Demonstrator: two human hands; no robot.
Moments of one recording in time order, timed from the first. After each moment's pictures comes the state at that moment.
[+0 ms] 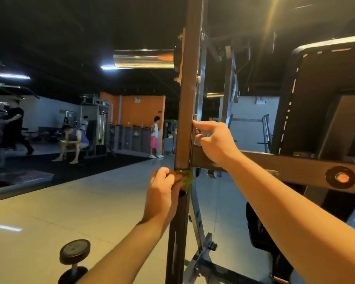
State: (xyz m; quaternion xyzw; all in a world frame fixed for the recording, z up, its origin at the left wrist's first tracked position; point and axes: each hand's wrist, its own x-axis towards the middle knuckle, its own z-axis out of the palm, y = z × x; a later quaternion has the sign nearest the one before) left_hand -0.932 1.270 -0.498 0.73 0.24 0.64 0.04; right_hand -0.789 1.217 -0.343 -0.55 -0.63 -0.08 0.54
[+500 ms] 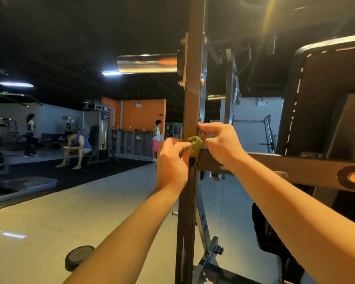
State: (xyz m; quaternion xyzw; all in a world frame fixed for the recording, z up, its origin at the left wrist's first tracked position) left_hand -0.923 1.279 -0.420 0.68 0.20 0.71 0.02; right_hand -0.795 1.216 -0.344 -0.51 -0.64 -0.07 0.57
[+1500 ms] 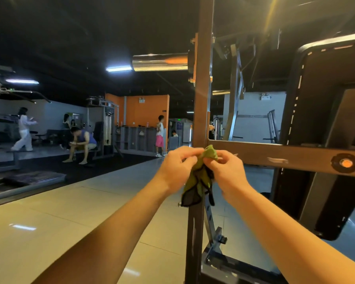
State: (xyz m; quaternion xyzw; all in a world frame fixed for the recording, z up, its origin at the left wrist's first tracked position) left_hand -0.985 1.237 -0.430 0.79 0.16 0.54 0.25; right_hand -0.839 1.176 -0.436 -0.47 -0.49 0.16 0.72
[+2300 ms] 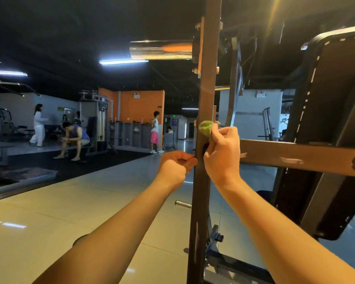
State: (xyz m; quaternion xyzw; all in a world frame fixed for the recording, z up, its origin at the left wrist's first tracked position) left_hand -0.960 1.297 -0.439 0.68 0.27 0.55 0.40; right_hand -0.842 1.234 -0.413 -0.51 -0.53 -0.36 0.57
